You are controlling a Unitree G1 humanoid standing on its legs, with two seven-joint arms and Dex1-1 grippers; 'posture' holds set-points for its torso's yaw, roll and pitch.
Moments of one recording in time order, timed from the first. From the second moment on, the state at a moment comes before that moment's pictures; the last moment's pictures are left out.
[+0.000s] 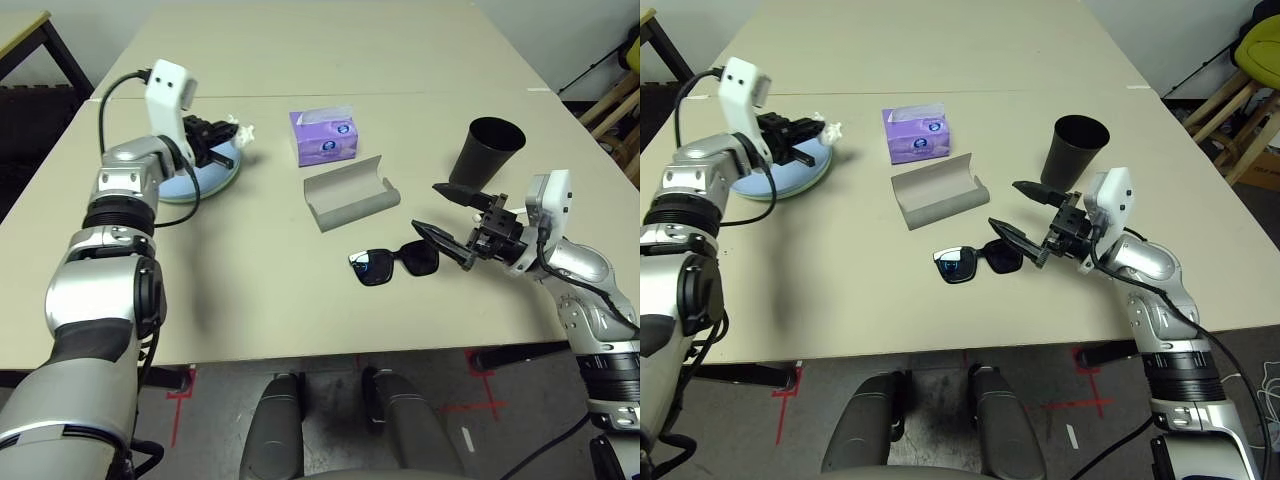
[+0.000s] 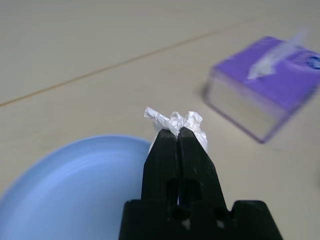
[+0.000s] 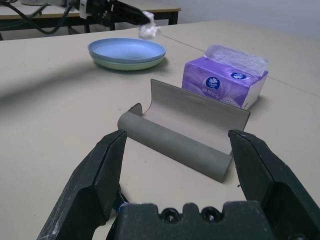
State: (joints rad) left arm -1.17 0.66 0.14 1.15 -0.06 0.09 -0.74; right arm -0.30 -0.49 -0.09 0.01 0.43 0.05 0.95
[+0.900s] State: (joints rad) left arm -1.08 0.69 0.18 1.10 -0.08 0.08 -0.70; right arm -0.32 -0.49 -0.08 0.03 0.42 0.05 0.97
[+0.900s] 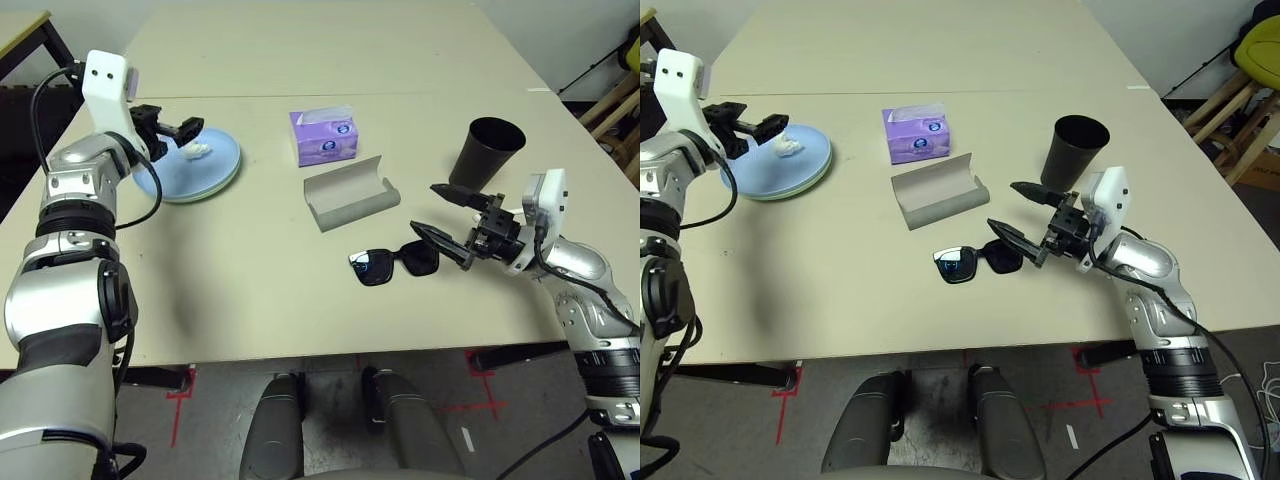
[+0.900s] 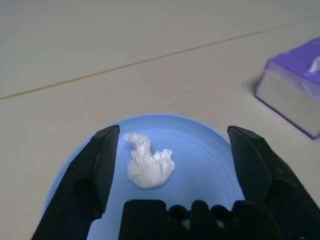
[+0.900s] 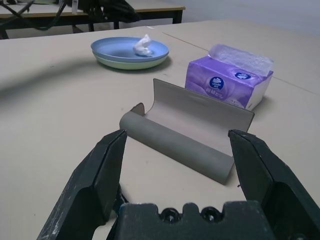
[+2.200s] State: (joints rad) left arm -0.76 0.55 0.13 0.60 -0.36 0.08 -1.37; right arm -0.35 -0.53 -0.07 0.02 0.43 0.09 0.99
